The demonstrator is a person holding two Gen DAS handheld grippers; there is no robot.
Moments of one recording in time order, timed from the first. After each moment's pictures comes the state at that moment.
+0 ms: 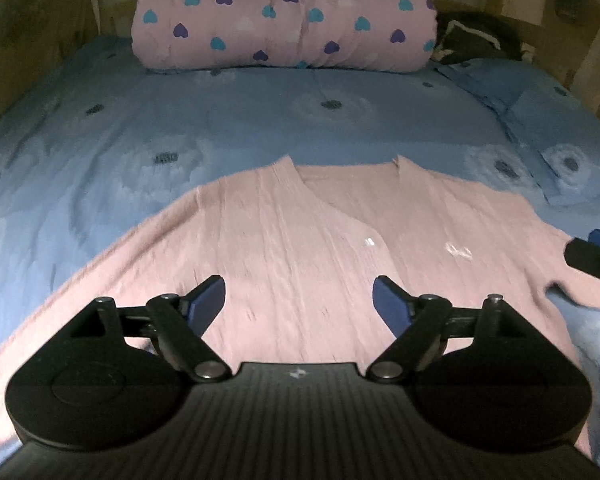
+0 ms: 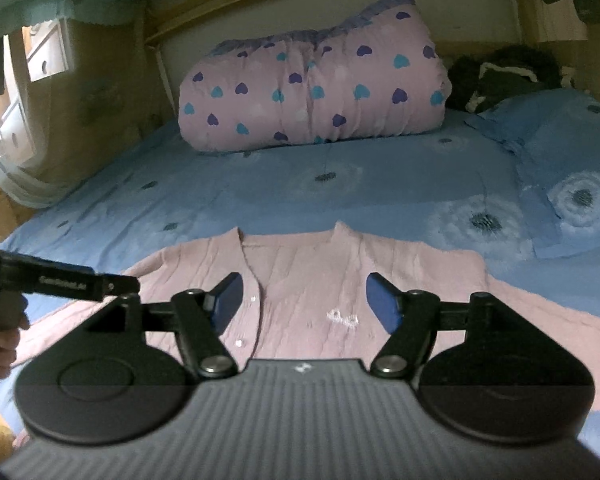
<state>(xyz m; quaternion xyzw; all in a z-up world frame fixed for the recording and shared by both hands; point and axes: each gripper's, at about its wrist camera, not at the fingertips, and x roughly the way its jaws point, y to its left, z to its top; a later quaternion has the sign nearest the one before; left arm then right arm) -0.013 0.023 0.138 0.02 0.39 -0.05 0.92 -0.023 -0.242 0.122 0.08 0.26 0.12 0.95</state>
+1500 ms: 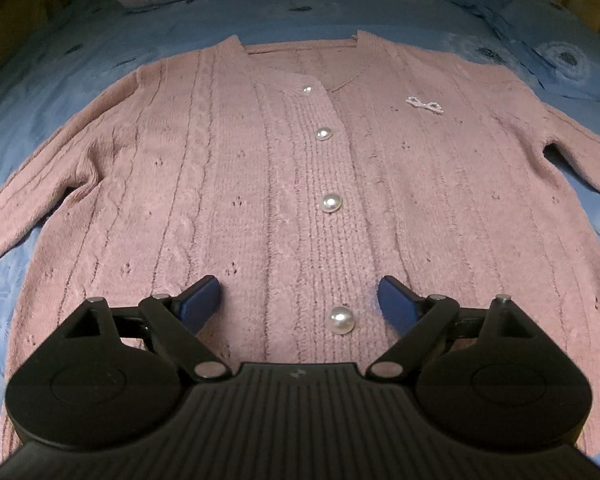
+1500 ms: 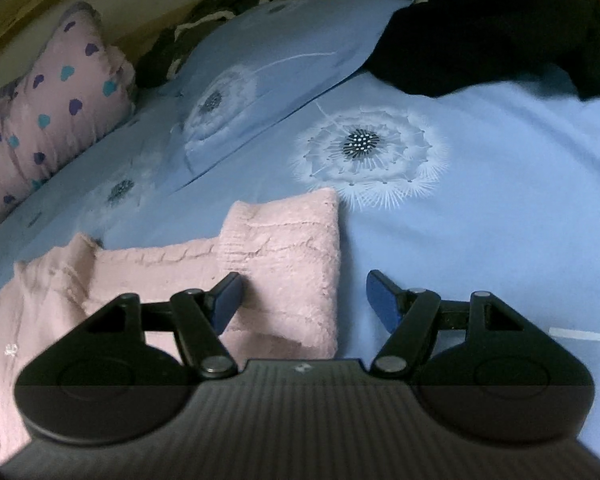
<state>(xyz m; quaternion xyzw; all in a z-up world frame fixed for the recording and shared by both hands) -0.057 -0.046 0.029 0.05 0.45 -0.03 0.89 -0.044 -0.479 0.003 0.23 0.31 -0.21 0.90</state>
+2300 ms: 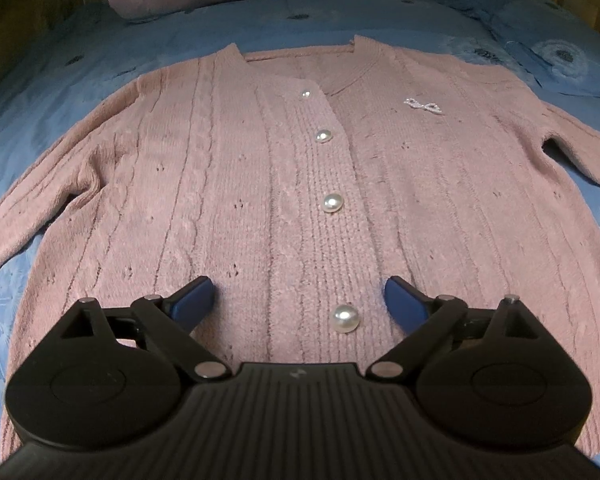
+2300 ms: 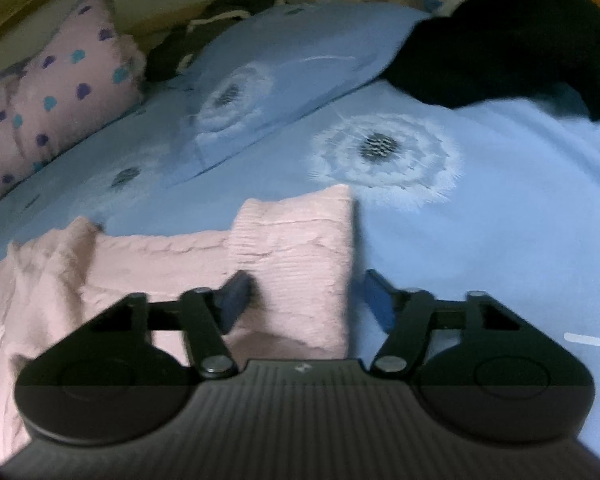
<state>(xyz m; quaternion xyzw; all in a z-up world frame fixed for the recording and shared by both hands) -0.063 -0.047 0.028 0.06 0.44 -0.04 0.90 -0.037 -0.462 0.001 0.19 0.30 -0.20 0.91</state>
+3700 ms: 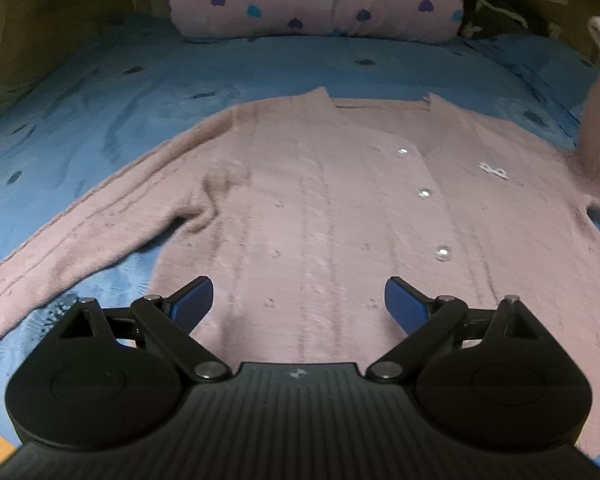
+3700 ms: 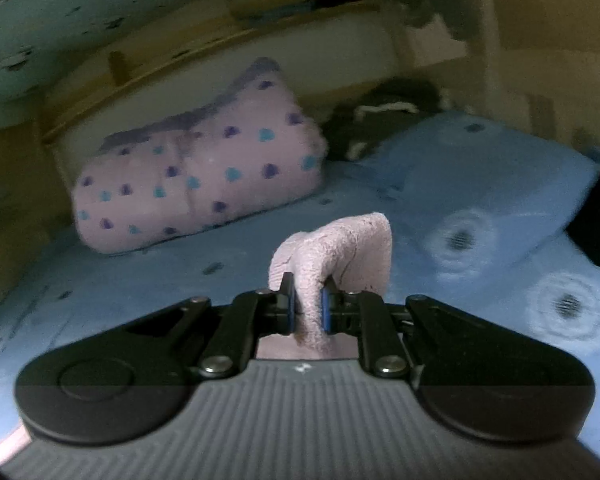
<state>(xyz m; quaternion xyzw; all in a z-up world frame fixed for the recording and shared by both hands) -0.070 0.036 0.069 0.02 0.39 0.01 0.92 -0.002 -0.328 0.165 0.16 0.18 -0.02 0.97</state>
